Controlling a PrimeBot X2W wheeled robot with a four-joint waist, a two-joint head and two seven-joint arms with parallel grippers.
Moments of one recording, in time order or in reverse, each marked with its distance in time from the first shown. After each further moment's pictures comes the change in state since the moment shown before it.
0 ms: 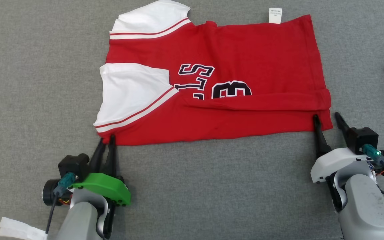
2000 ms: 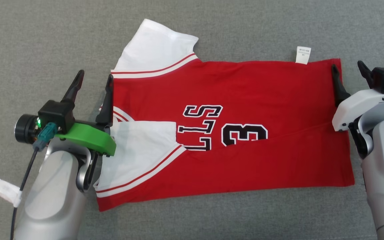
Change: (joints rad) left arm -0.199 0.127 -0.088 -0.160 0.020 0.000 0.010; right arm -0.243 -0.108 -0.003 0.014 0.042 0.000 0.182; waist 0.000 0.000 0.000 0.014
